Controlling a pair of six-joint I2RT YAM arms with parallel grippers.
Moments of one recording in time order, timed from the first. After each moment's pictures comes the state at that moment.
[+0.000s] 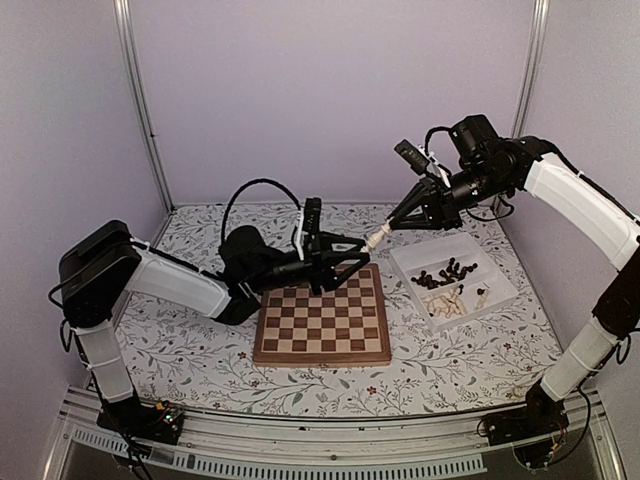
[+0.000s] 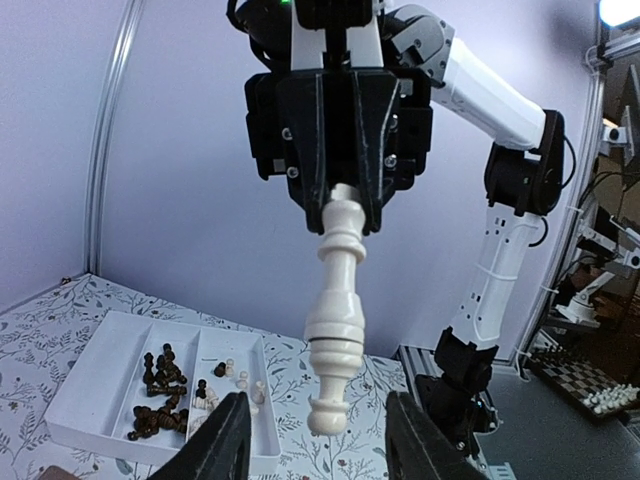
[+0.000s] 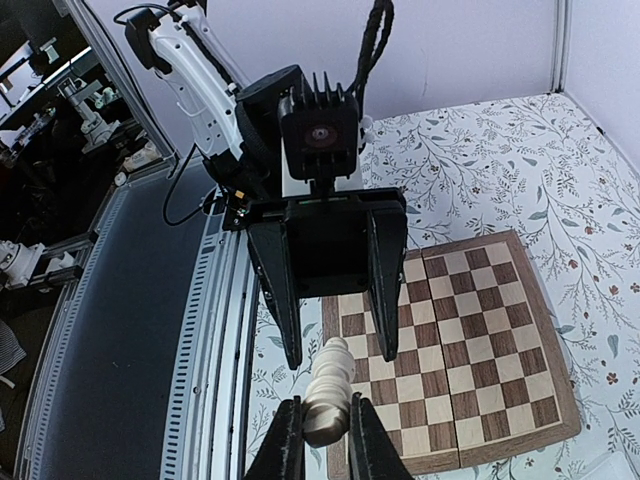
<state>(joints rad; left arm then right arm) -0.90 1.85 0.92 1.21 0.51 -0.37 0.50 1.60 1.68 -1.00 -1.01 -0.55</state>
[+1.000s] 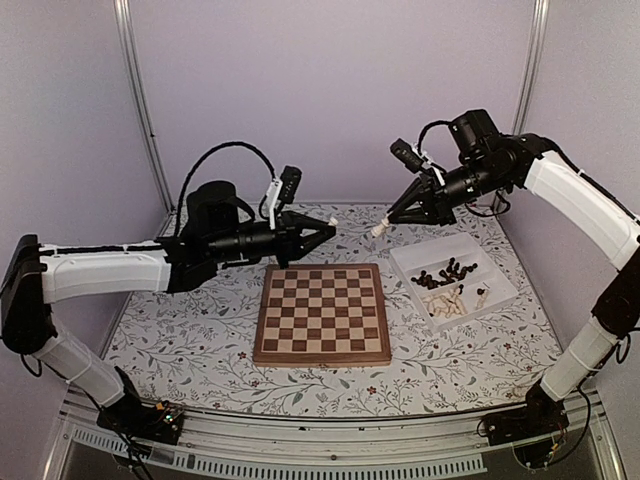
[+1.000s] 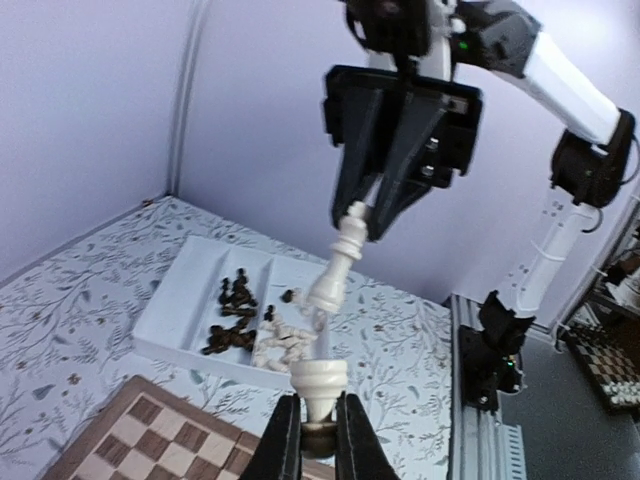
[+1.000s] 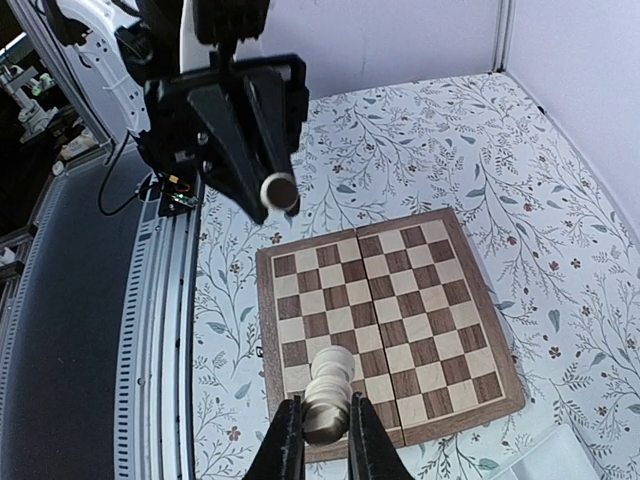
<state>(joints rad) -0.83 1.50 0.96 0.52 0.45 -0.25 0.51 1.60 1.70 -0.96 -0.86 -0.54</state>
